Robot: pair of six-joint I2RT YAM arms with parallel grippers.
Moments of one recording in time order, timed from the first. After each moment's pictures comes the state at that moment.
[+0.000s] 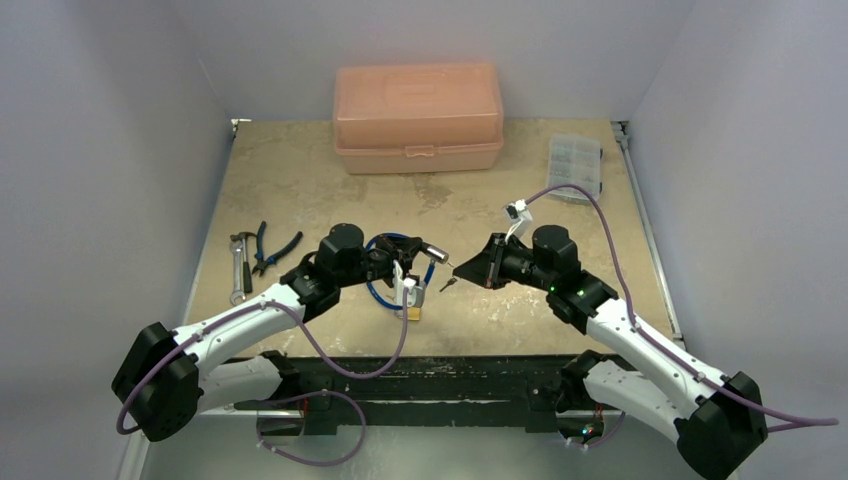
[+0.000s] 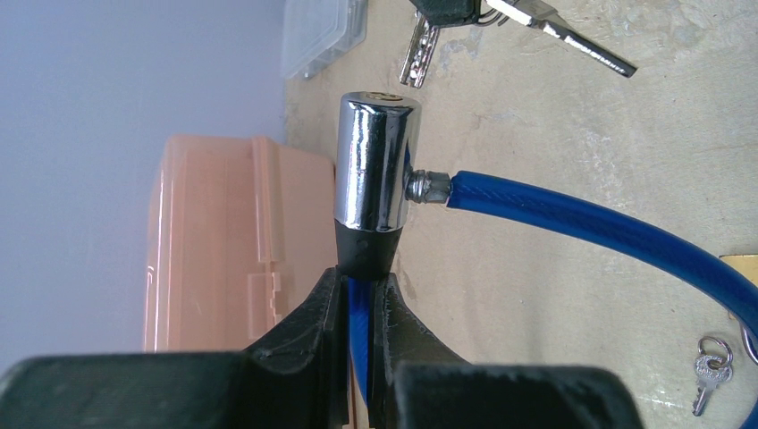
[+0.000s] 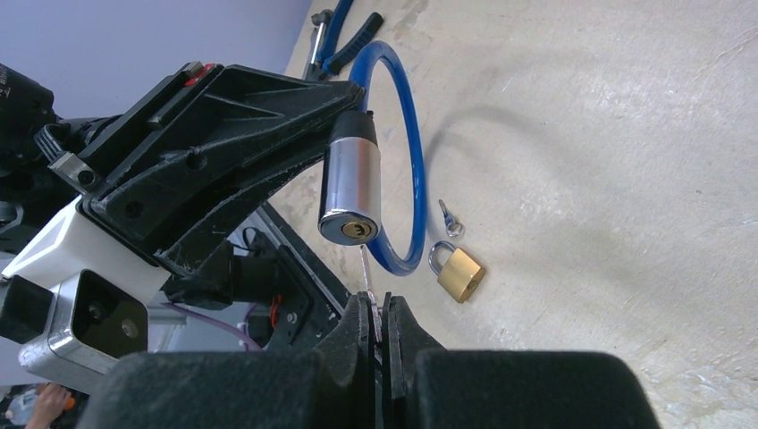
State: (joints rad) left arm -0.73 1.12 0.62 0.17 0.39 1.19; right arm 0.59 0.91 0.59 -0.04 -0.41 0.72
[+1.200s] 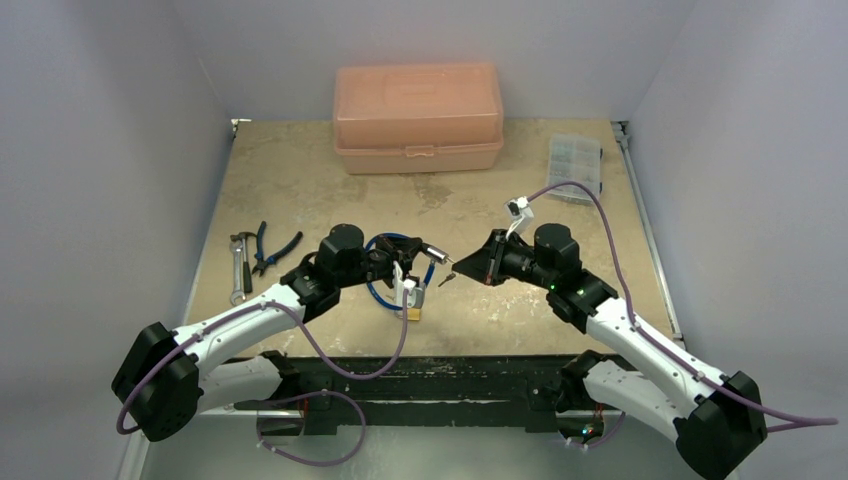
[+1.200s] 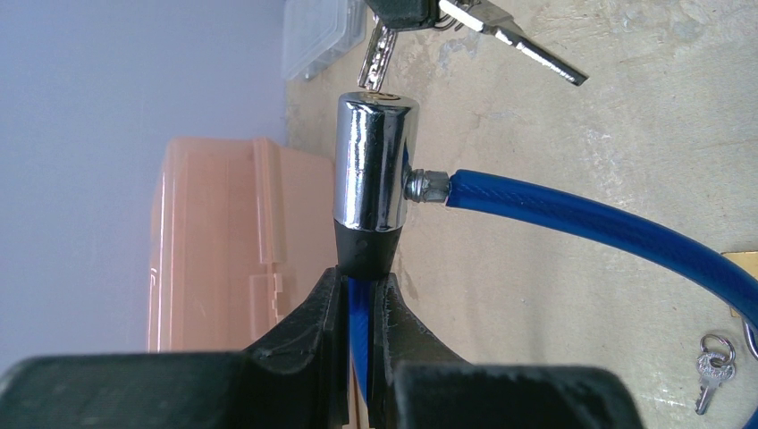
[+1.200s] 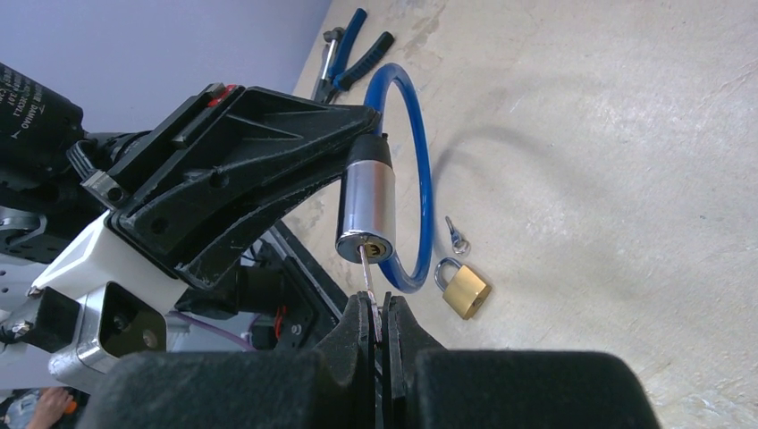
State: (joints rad) left arm -0.73 1.12 0.61 0.17 0.39 1.22; right arm 0.58 0.91 0.59 0.00 -0.42 0.72
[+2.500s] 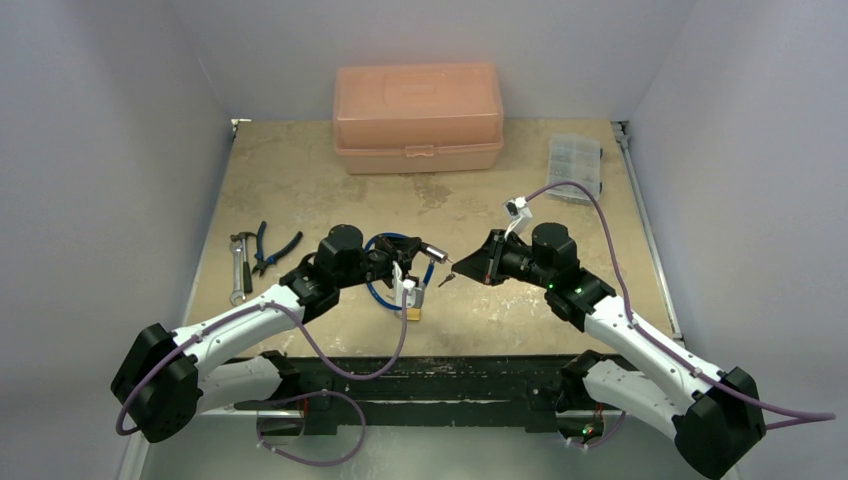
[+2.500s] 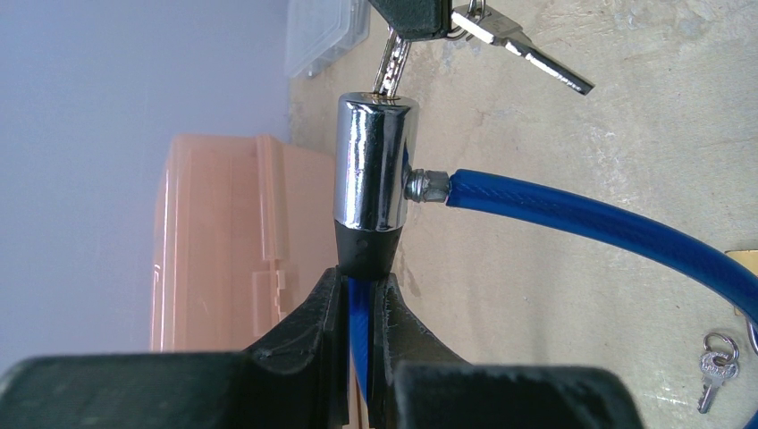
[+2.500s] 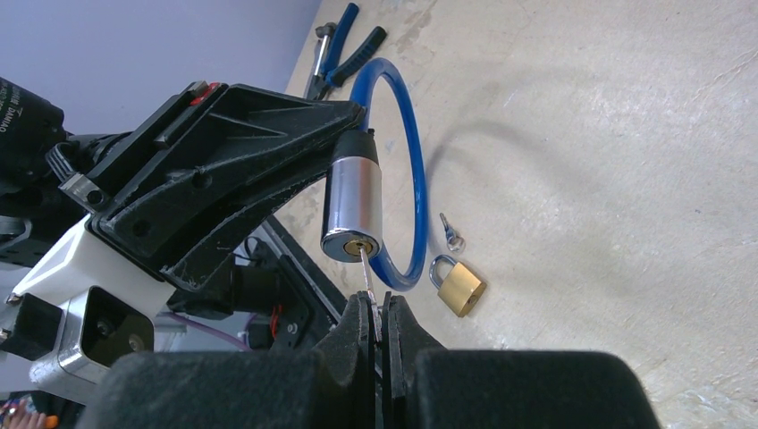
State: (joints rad) left arm -0.73 1.11 0.61 0.18 0.39 1.22; right arm 0.58 0.93 0.59 0.00 -0.41 0.72
